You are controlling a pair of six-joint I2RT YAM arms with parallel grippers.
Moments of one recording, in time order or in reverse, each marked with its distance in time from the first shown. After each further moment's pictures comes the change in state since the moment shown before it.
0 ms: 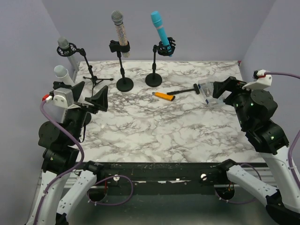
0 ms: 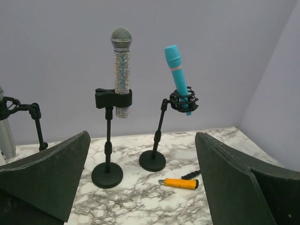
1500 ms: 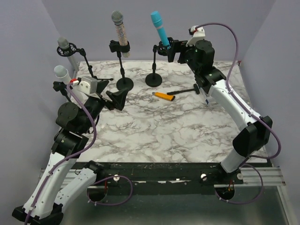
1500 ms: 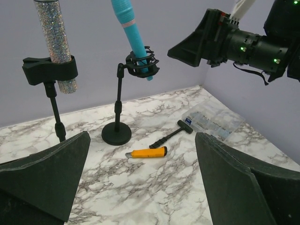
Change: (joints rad) left arm -0.105 0.168 0.001 0.002 0.129 -0.039; right arm 0.000 0.834 0.378 0.485 -0.349 -0.180
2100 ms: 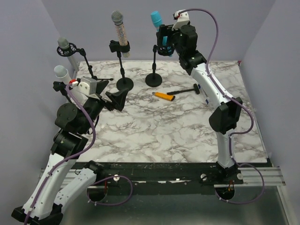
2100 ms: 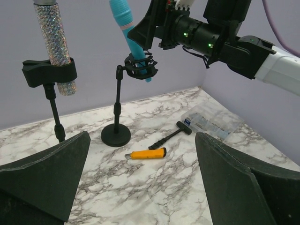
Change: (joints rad) left arm -0.009 -0.006 0.000 0.000 -0.003 0.003; right arm 0.000 0.478 0.598 0.012 -0.002 -0.110
